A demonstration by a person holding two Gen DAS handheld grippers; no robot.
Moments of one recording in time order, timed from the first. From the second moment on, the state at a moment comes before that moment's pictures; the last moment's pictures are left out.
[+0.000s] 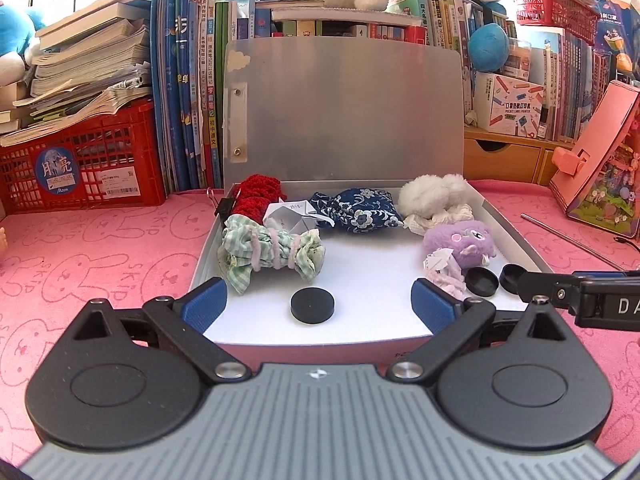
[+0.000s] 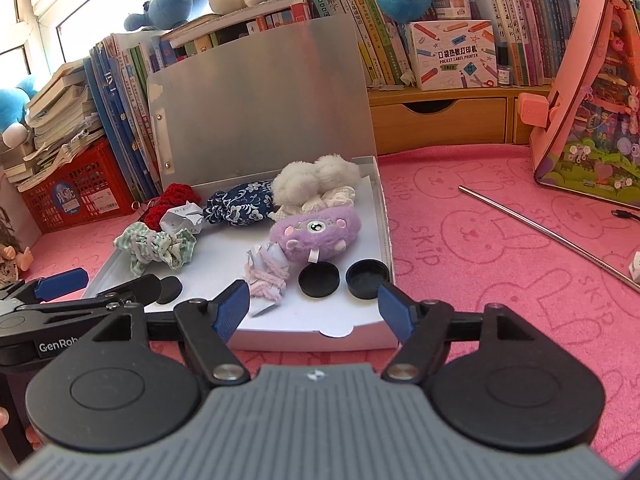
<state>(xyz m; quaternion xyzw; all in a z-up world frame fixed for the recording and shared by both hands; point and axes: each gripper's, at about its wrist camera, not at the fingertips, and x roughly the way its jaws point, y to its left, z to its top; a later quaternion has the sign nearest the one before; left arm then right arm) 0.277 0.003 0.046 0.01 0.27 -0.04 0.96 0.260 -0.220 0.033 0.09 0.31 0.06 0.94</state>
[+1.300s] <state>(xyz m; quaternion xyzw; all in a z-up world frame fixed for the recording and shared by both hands) 0.161 0.018 0.000 0.01 0.33 -0.02 0.94 0.151 -0.183 -0.012 -0.03 0.33 0.05 0.94</state>
